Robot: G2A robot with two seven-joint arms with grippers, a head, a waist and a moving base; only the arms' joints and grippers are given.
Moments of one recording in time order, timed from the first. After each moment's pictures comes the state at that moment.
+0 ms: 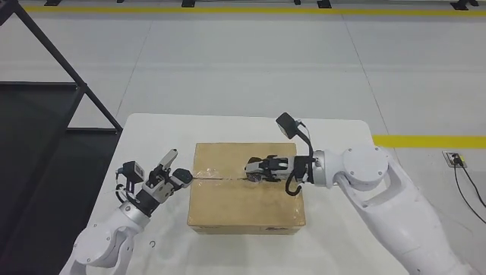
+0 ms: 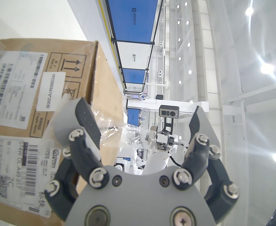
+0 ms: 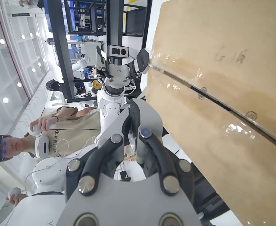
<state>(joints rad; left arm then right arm) 1.28 -1.15 -1.53 -1.72 -0.48 0.02 -0.48 -0.59 -1.14 1.00 -1.57 0.26 0.30 1.01</state>
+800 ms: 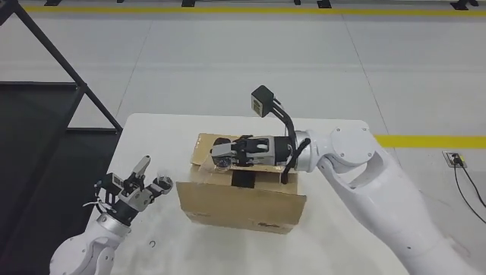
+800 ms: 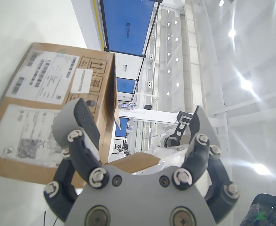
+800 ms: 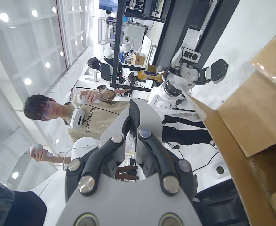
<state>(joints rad) 1.36 -1.14 -1.64 -1.68 -0.59 -0.02 -0.53 -0.42 -1.23 0.89 -1.50 0.56 0.15 0.96</state>
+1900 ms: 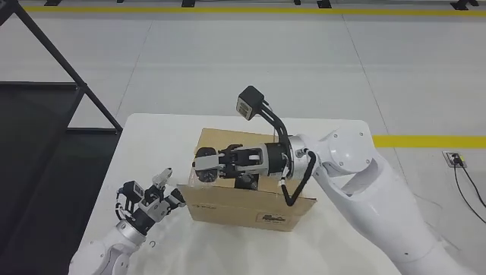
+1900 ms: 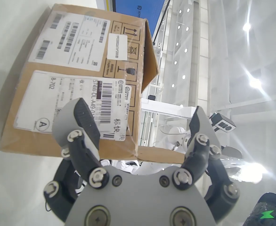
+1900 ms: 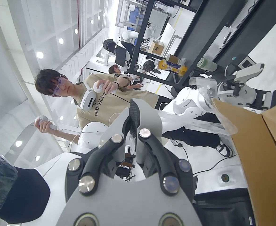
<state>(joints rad) 1.37 -1.15 -1.55 -1.66 -0.56 -0.01 -0.56 -0.44 -1.26 0.89 -1.59 0.59 0.07 0.98</state>
